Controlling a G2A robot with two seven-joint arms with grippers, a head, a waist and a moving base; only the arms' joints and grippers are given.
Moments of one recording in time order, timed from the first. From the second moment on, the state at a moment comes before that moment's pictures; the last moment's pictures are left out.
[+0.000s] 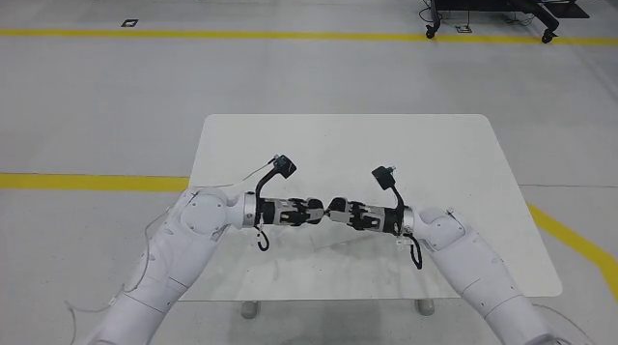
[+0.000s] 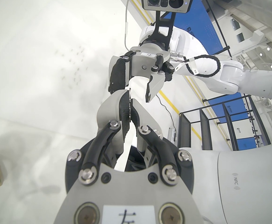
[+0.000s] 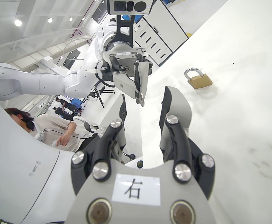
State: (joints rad) left arm 1.06 -1.19 -0.99 -1.34 0.07 -0.58 -1.04; right arm -1.17 -1.15 1.02 -1.13 0.12 -0.98 0.83
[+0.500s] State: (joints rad) left arm 1.03 -1.19 -0.96 -1.32 0.07 -0.58 -1.02; right arm -1.14 -1.13 0.95 -1.11 0.17 -0.97 0.85
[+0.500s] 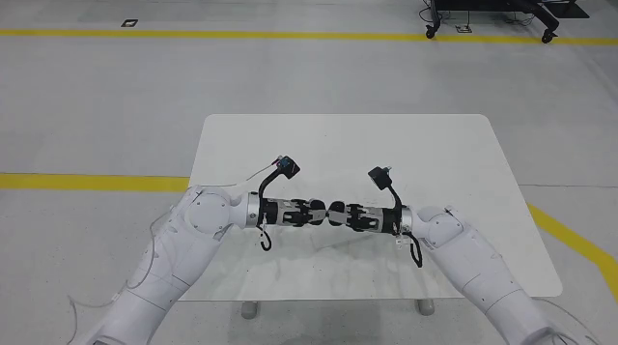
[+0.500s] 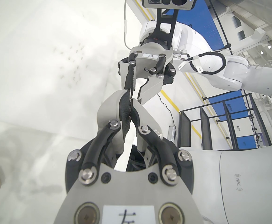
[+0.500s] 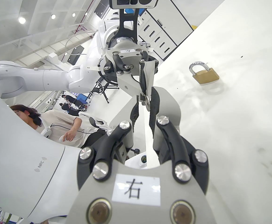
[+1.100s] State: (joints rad) left arm 1.05 -1.17 -1.01 -1.30 0.05 -0.62 -0.94; right arm -1.12 -1.12 0.93 -1.08 0.20 -1.01 0.81
